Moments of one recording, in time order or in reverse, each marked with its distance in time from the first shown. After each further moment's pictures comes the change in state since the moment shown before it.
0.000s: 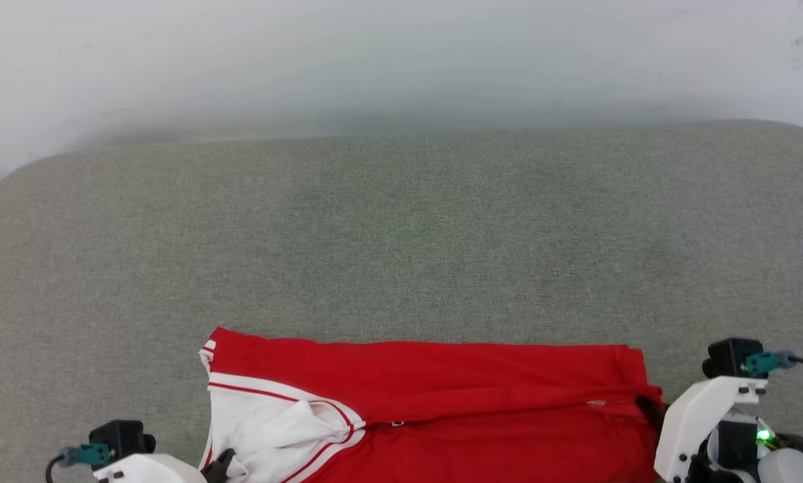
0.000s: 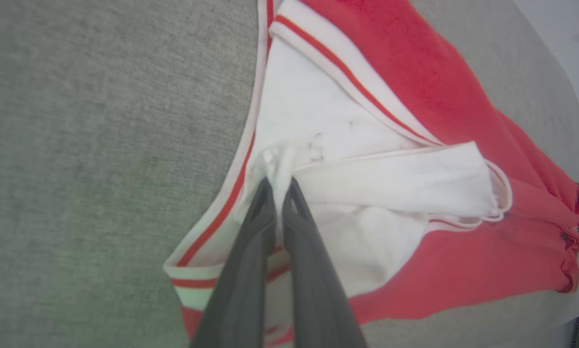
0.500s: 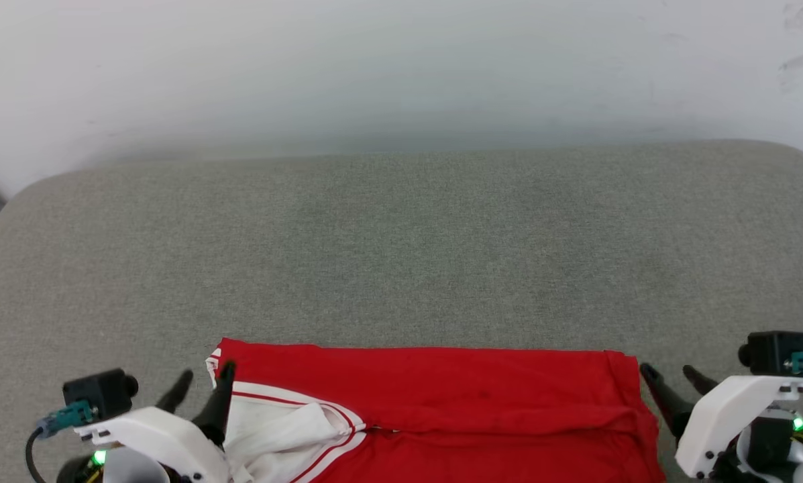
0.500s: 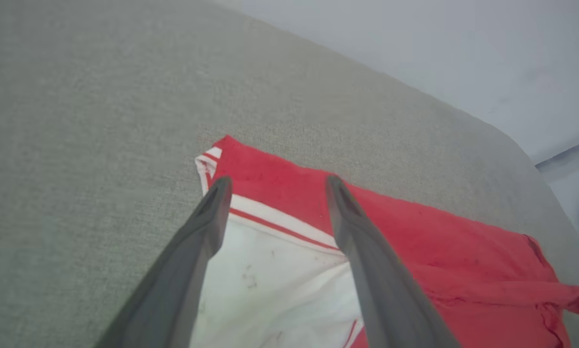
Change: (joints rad) left arm -0.046 0.014 0.026 -0.118 0.138 0.023 -0.175; right arm 0.111 0.018 -0.049 -0.272 -0.005 0.000 -0.036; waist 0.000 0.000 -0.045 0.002
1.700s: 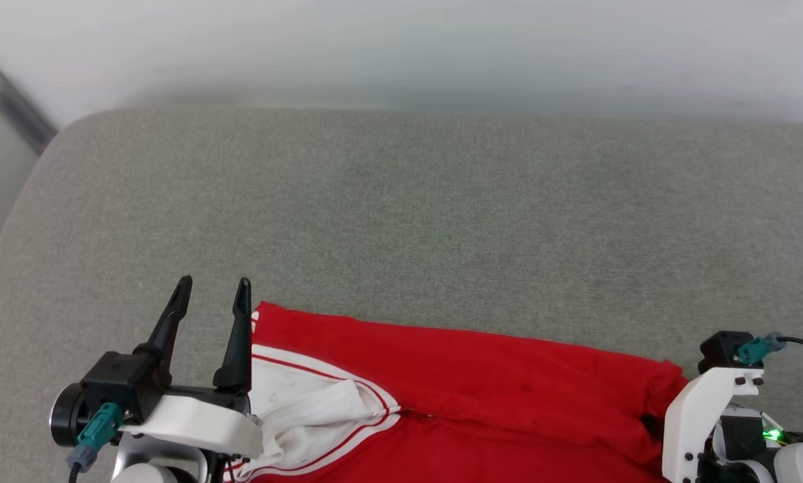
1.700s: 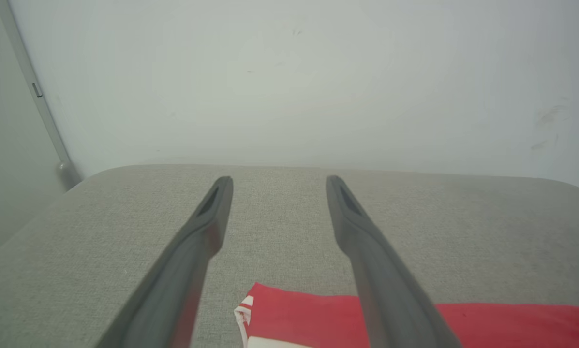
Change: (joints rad) left arm -0.013 -0.120 0.114 -0.192 0.551 0.051 -0.142; right arm -0.059 0.004 0.014 0.080 -0.052 -0.002 0.358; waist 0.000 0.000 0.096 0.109
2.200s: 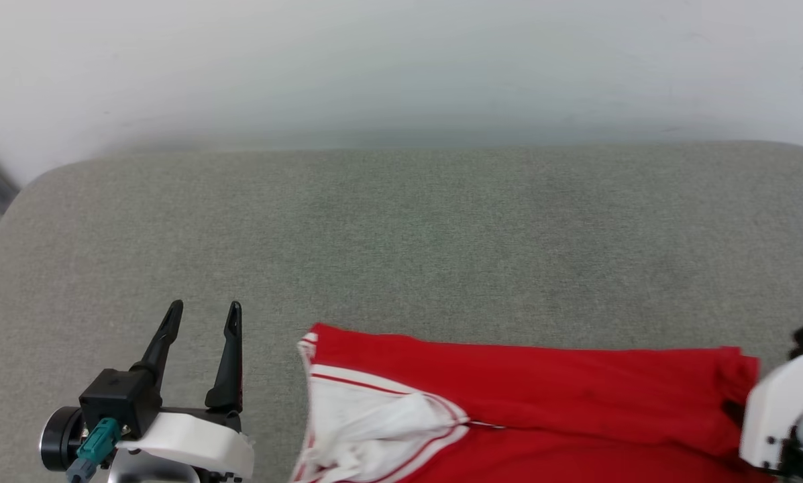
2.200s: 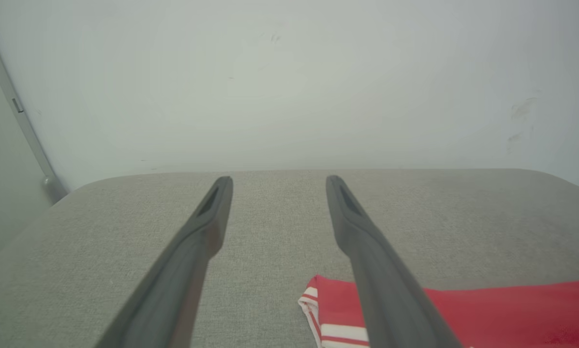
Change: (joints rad) left arm 0.054 0.026 0.001 -0.011 0.007 0.045 0.028; right arm -0.031 -0.068 -0.153 0.034 0.002 0.002 -0.009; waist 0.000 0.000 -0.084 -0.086
